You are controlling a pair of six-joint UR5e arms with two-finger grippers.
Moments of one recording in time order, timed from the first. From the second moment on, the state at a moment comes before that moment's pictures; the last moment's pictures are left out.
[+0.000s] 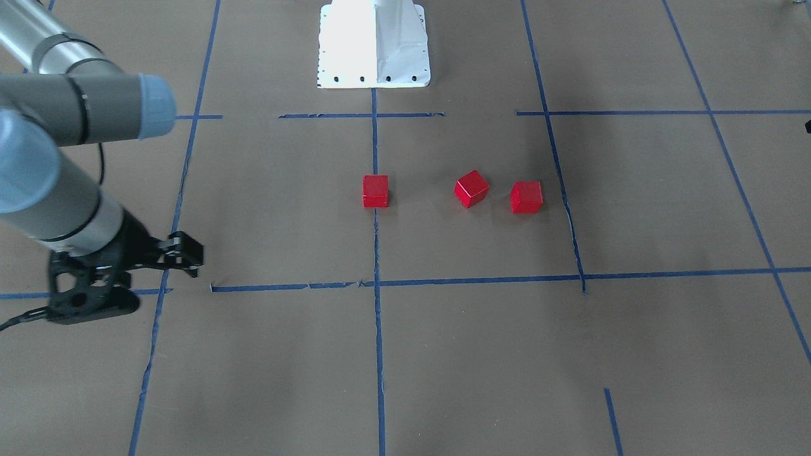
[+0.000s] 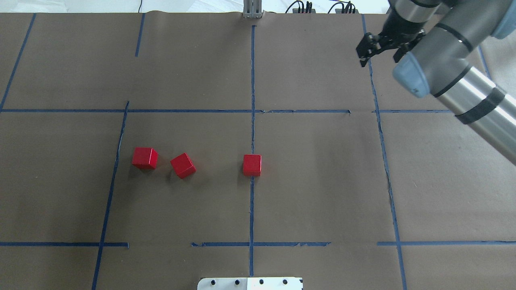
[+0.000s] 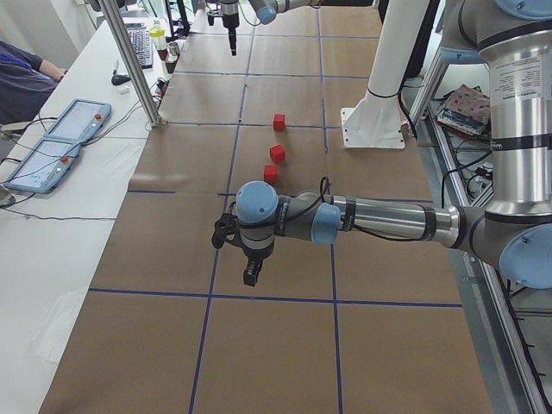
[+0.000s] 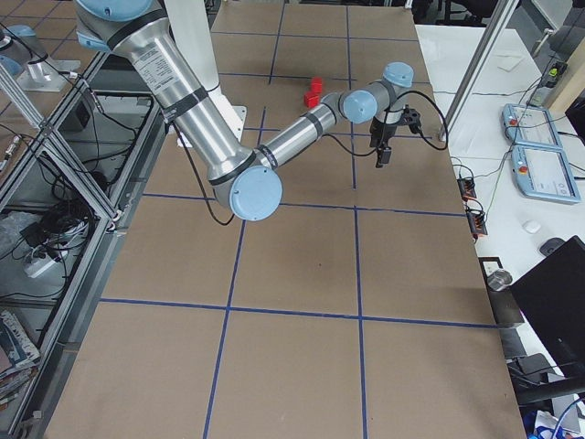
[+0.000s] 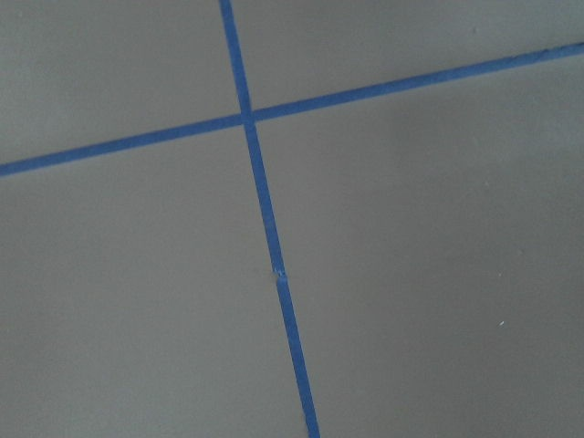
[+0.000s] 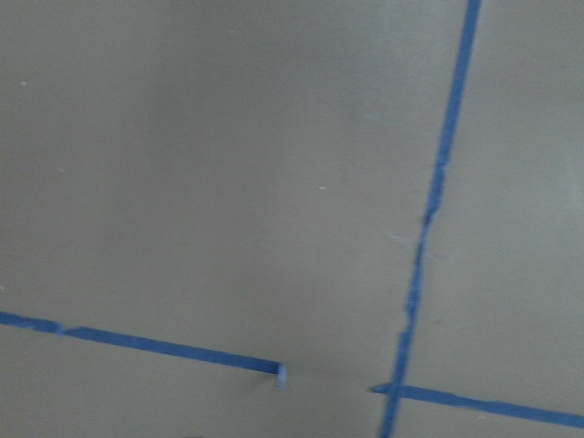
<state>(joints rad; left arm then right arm) -1.52 -1.43 -1.83 -1.62 -2.40 0.09 1.10 -0.99 1.54 -1.68 2.24 0.43</state>
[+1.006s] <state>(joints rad) -1.26 -1.58 -1.99 -1.62 -2.42 -0.28 1.53 -1.64 1.75 -1.67 2.32 -0.21</state>
